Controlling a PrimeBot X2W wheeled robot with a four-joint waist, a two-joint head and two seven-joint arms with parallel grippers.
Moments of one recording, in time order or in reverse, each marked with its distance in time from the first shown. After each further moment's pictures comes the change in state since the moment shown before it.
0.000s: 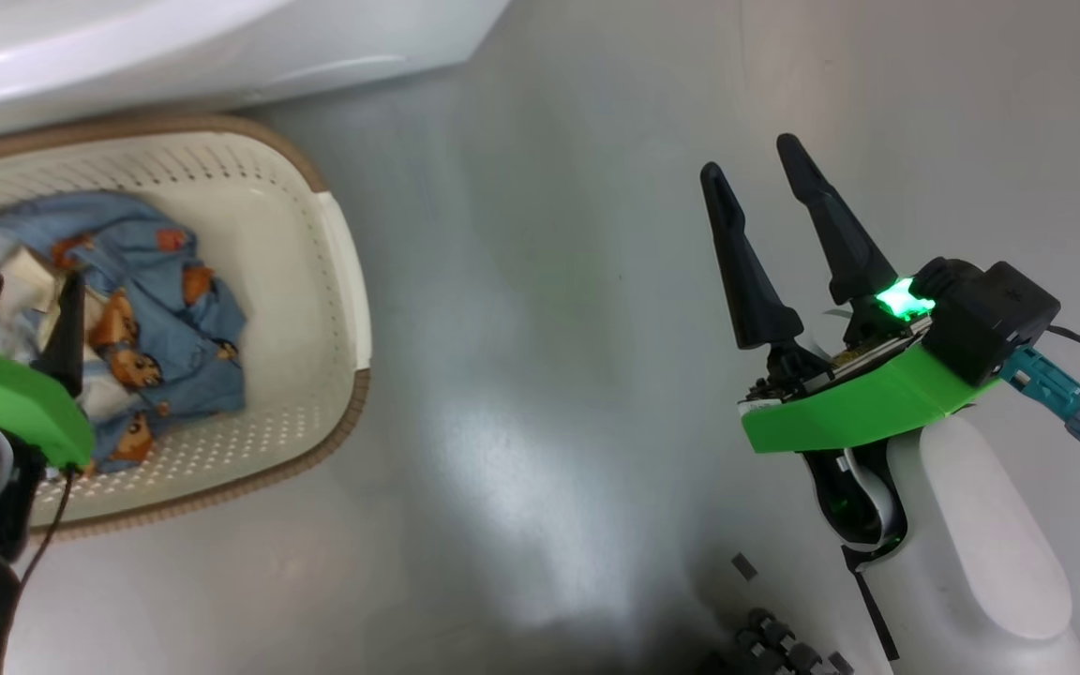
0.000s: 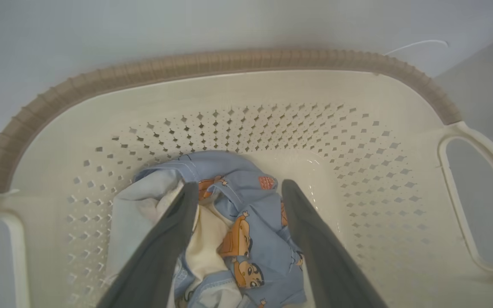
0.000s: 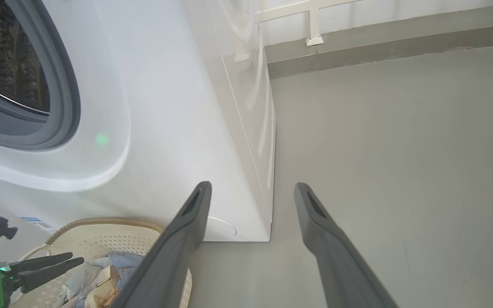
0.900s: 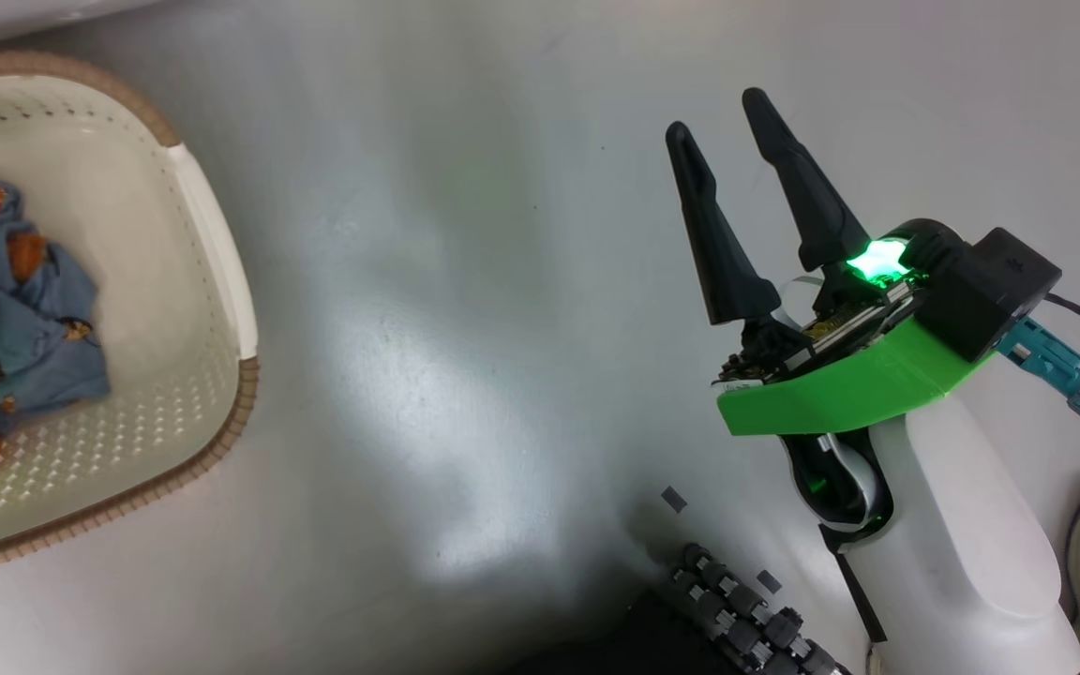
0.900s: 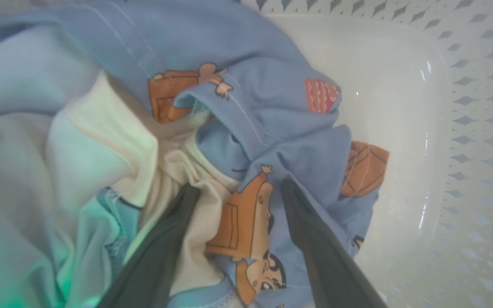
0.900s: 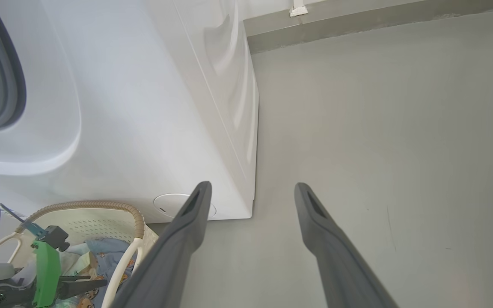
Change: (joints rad) left arm -0.327 0.023 -0.063 0.462 -0.011 0.015 0.200; right arm -0.060 0.006 0.062 -0.035 0.083 0.000 0.000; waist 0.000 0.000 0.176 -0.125
